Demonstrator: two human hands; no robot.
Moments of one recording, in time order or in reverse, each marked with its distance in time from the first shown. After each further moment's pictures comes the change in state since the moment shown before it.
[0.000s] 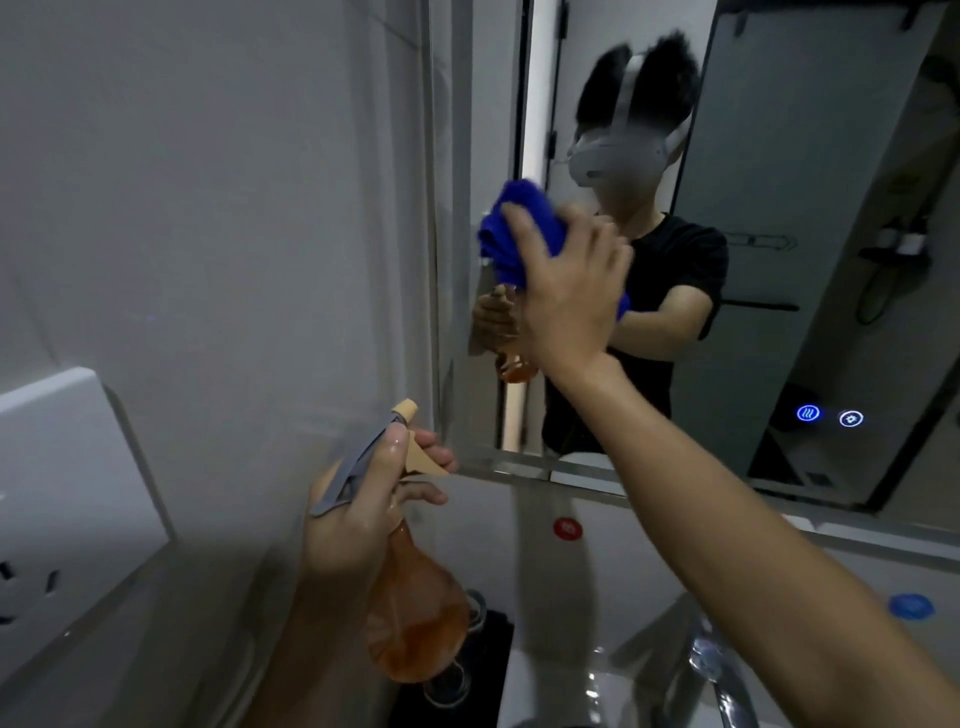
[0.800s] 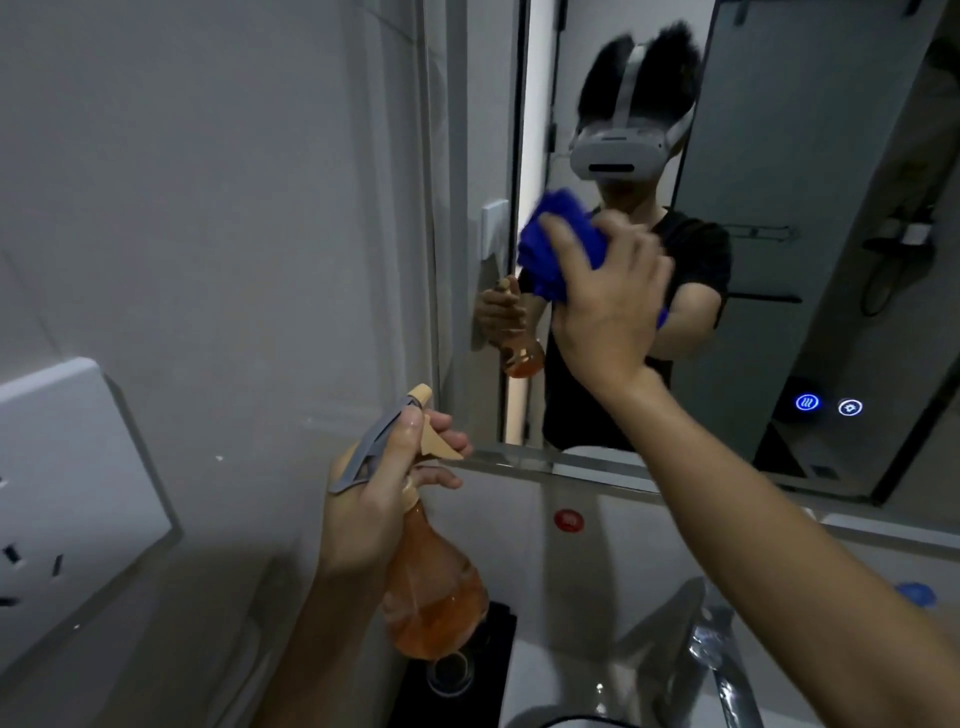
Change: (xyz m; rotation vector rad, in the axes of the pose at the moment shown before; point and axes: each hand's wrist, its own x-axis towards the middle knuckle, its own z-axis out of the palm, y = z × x) left_hand 0.002 0.000 0.013 -0.033 0.016 -0.025; right_hand -0.021 0.033 -0.008 0.023 -0.003 -0.002
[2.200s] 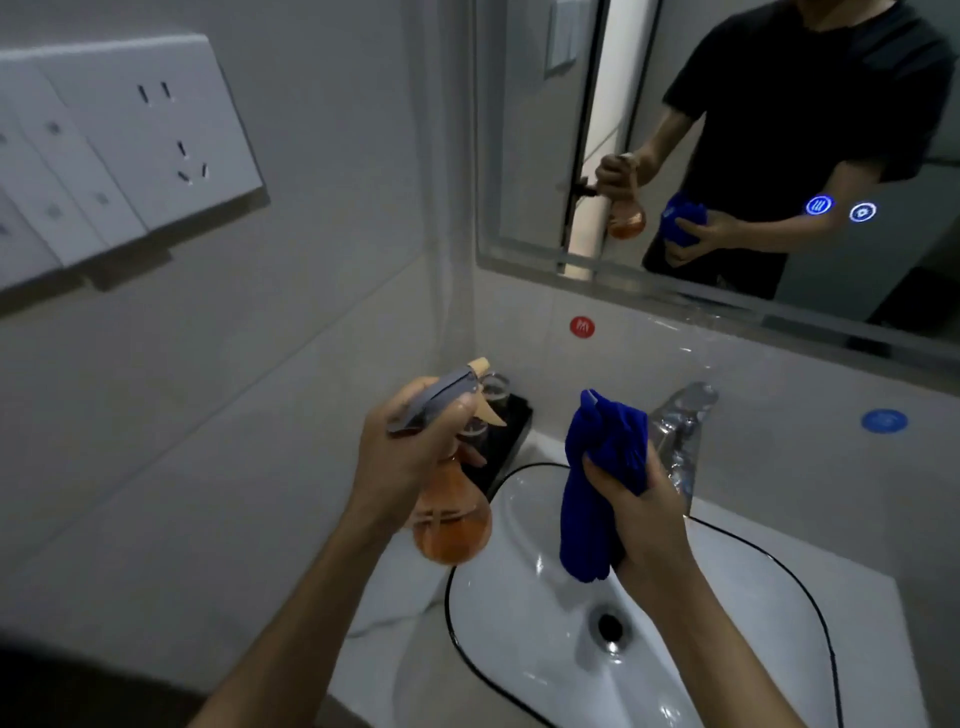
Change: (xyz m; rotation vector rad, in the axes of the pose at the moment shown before) left_hand -0.215 -0.002 0.002 0.359 0.053 -0.151; right_hand -0.322 0.033 -0.198 1.562 -0.784 1.236
